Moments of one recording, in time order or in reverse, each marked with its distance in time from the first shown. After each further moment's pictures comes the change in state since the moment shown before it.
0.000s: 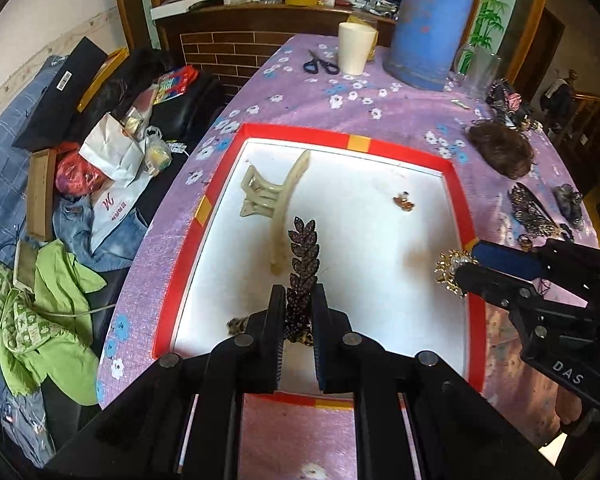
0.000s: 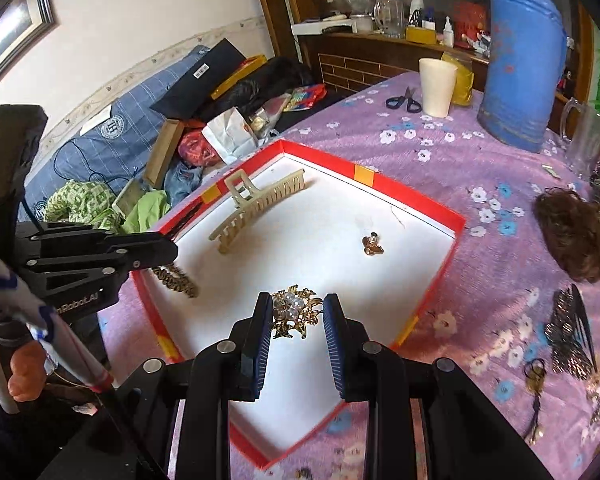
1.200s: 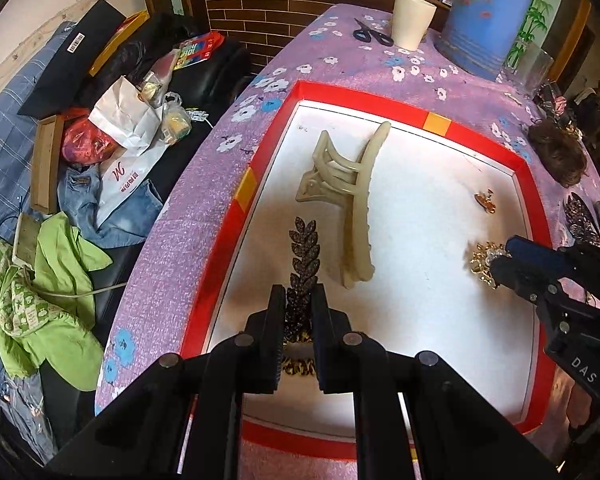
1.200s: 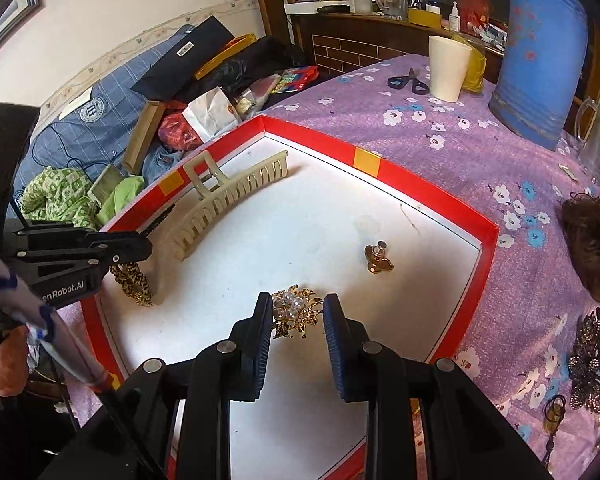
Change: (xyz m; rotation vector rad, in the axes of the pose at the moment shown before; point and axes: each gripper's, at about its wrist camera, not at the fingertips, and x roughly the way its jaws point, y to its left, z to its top) left arm 0.063 0.045 0.009 -0.072 0.086 0.048; right arm 0.057 -0.004 0.014 -0.020 0.053 -0.056
